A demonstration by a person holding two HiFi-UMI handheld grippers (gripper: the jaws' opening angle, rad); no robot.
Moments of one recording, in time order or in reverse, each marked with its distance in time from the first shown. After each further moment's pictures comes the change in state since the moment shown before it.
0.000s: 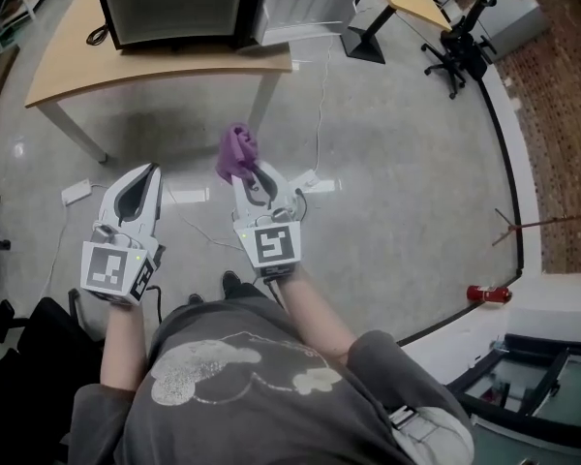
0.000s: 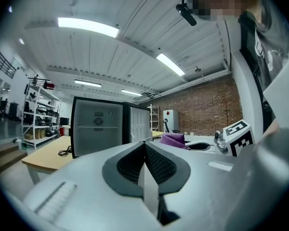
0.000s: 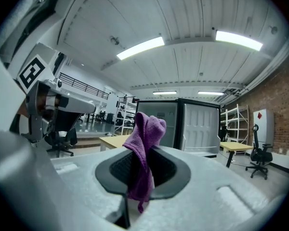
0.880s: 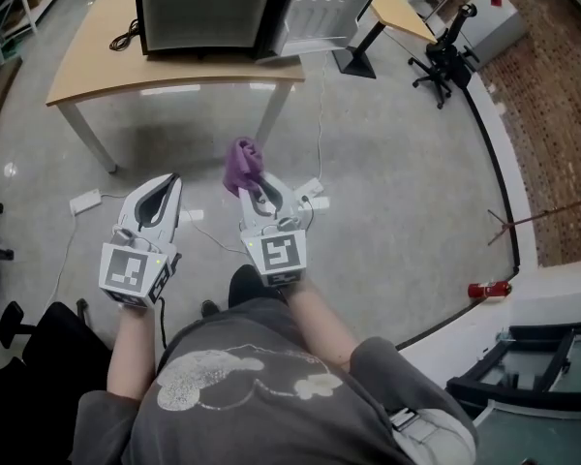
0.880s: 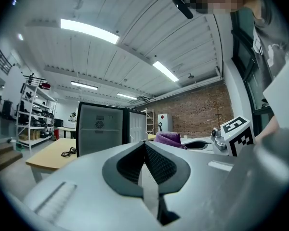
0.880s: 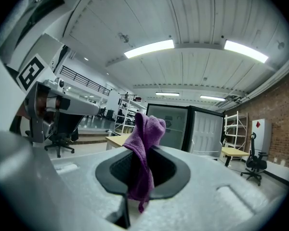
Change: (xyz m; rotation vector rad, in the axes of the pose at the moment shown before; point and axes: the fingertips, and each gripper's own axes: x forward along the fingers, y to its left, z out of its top) left arm -0.091 0.018 0.000 0.000 -0.045 -0.080; right arm -0.028 0.099 0.029 -0.068 0.013 -0.027
